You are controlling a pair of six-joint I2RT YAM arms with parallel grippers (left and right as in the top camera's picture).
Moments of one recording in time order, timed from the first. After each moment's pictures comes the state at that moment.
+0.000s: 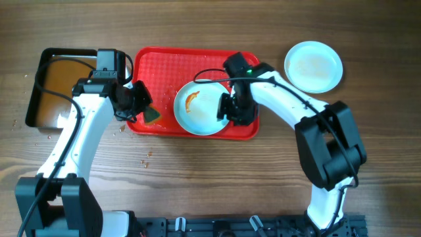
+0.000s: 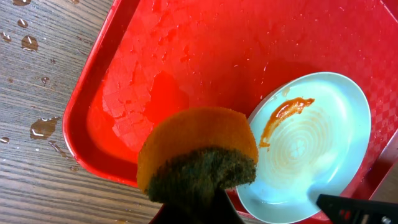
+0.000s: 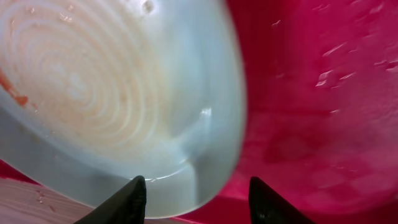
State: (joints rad) left arm -0.04 1.57 1.14 -0.84 0.18 -0.52; right arm 0.51 2.03 1.40 -0.89 -0.33 0.68
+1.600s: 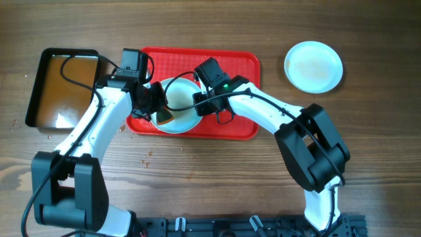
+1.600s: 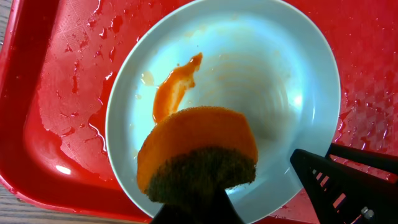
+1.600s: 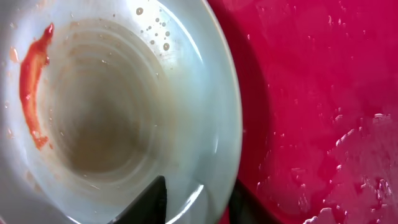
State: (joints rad) left arm -0.15 1.67 1.14 -0.76 0.16 -0.52; right arm 0.64 2.08 1.40 -0.48 -0.17 0.36
